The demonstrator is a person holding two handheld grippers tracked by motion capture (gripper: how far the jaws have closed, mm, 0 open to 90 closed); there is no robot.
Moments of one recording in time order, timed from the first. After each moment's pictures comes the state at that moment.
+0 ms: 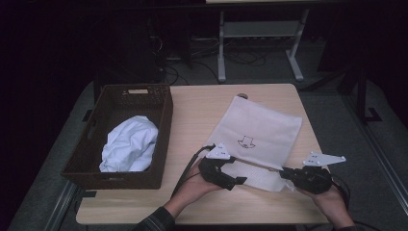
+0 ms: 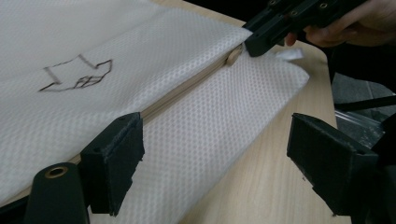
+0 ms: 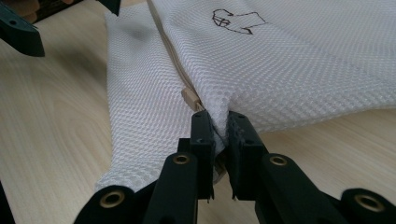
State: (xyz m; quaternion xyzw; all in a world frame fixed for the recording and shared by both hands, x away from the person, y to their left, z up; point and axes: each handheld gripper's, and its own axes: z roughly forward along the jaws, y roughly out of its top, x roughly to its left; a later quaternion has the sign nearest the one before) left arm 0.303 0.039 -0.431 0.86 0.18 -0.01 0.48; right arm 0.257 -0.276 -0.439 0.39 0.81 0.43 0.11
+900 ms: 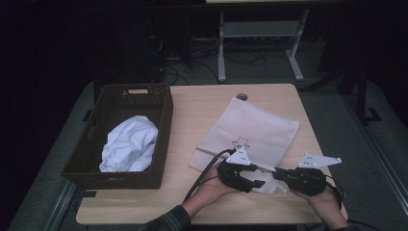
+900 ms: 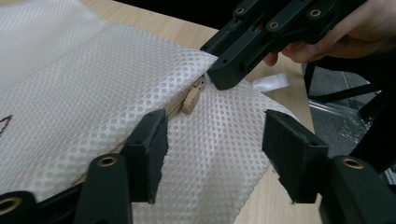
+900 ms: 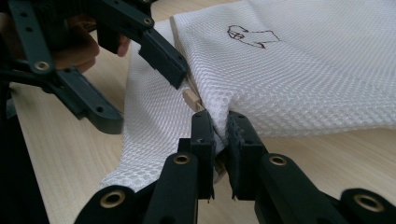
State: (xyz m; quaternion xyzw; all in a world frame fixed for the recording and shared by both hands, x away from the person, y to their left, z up) left arm 0.295 -0.007 -0.437 0.86 0.13 -0.03 0.49; right arm 0.251 -0.259 -0.433 0.36 0.81 0.46 0.10
